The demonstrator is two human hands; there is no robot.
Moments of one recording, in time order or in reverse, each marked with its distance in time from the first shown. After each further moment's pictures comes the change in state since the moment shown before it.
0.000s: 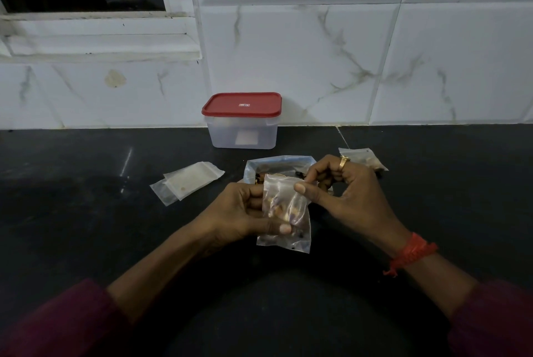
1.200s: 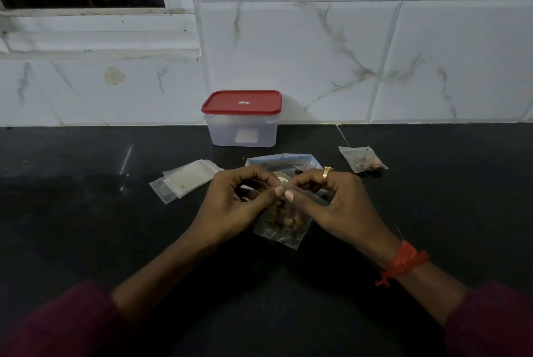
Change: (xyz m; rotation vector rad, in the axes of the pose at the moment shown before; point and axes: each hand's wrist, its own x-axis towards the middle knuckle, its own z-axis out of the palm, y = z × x) left_hand 0.004 -0.008 0.000 0.317 0.369 0.421; right_hand -0.008 0.001 0.015 -0.054 -0.059 0.092
